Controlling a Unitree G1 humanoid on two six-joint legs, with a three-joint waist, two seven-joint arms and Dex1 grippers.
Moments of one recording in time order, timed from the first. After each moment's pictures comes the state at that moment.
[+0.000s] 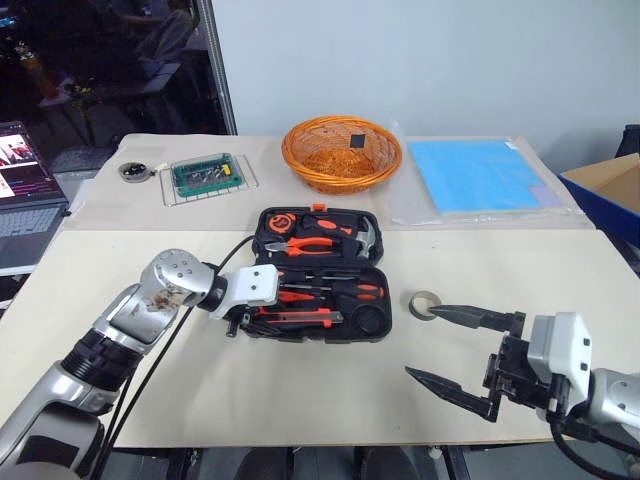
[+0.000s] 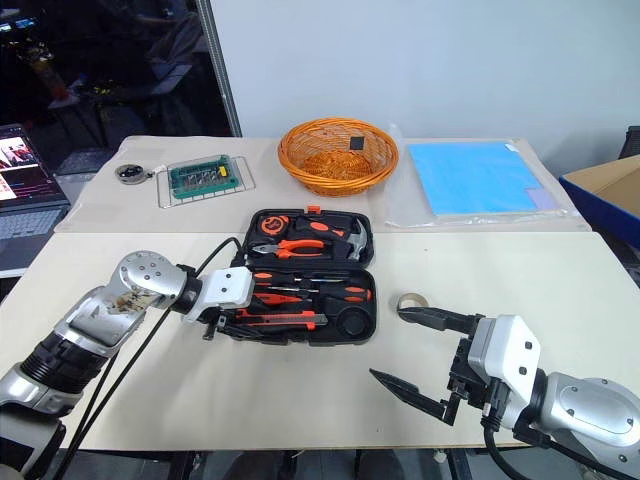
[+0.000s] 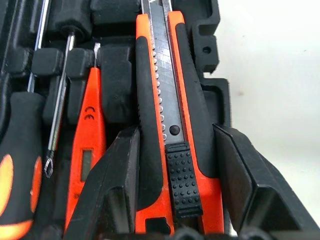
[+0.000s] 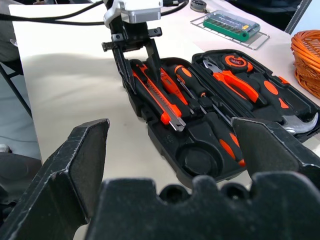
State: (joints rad) left arm -0.60 0.81 -0.41 -0.02 -0.11 0.28 -1.32; right arm 0.35 -0.77 -0.41 -0.88 0.68 0.38 0.86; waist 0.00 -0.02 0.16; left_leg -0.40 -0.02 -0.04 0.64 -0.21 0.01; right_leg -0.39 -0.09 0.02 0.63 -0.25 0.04
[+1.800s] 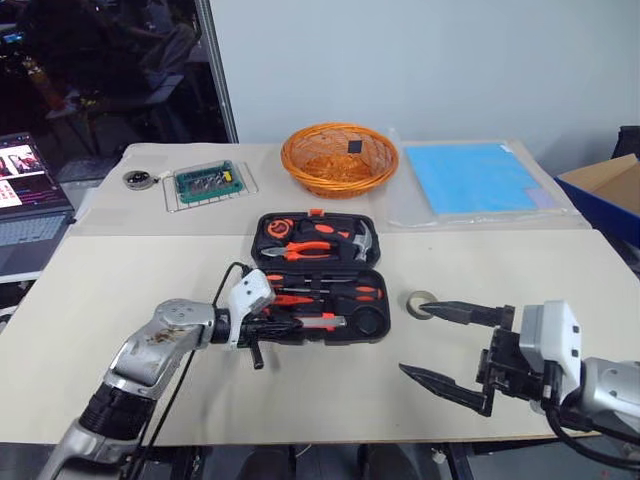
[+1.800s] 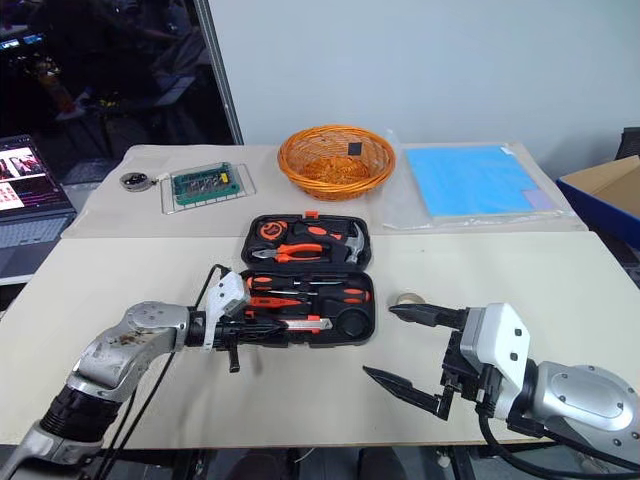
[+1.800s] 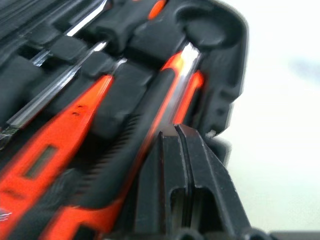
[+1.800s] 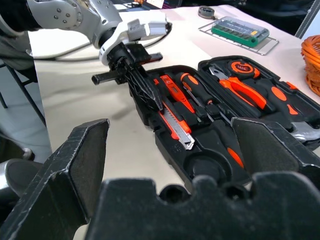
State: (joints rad) left arm -0.33 0.54 -0.08 -0.19 -0.54 0.74 -0.98; right arm 0.31 -0.83 -0.37 -0.87 0.73 0.42 0.83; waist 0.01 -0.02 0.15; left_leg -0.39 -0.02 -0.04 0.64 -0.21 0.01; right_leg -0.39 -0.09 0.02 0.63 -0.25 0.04
